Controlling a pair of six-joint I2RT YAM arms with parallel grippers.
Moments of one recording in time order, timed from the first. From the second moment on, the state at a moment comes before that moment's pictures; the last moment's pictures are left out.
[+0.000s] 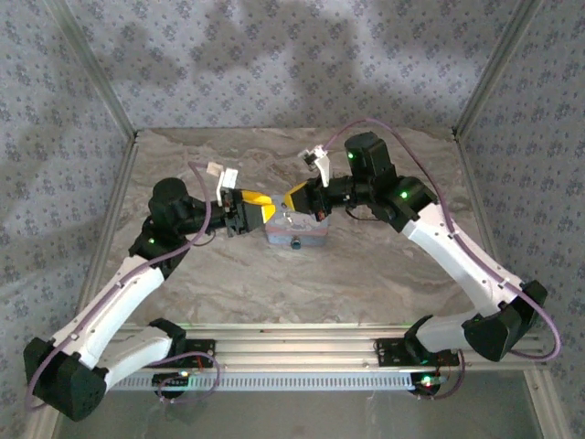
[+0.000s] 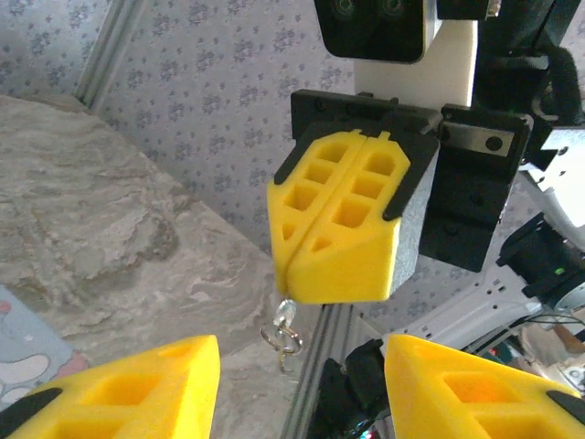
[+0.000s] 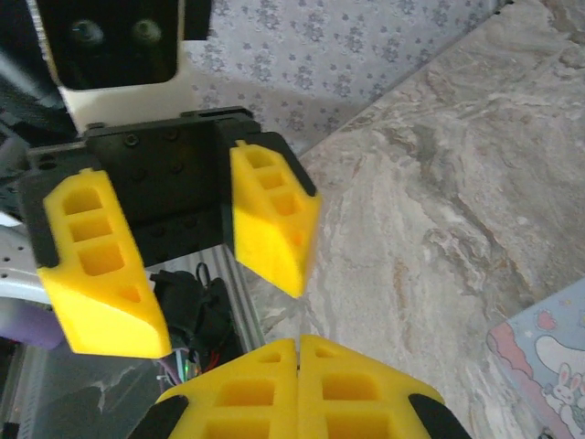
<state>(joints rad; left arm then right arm) -0.48 0.99 0.84 0.15 0.87 -0.64 0.65 1.34 1.44 -0.59 -0.70 0.17</state>
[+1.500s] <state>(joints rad) -0.51 1.06 0.77 0.34 0.90 -0.77 0.63 1.34 1.40 -0.47 -0.80 0.23</state>
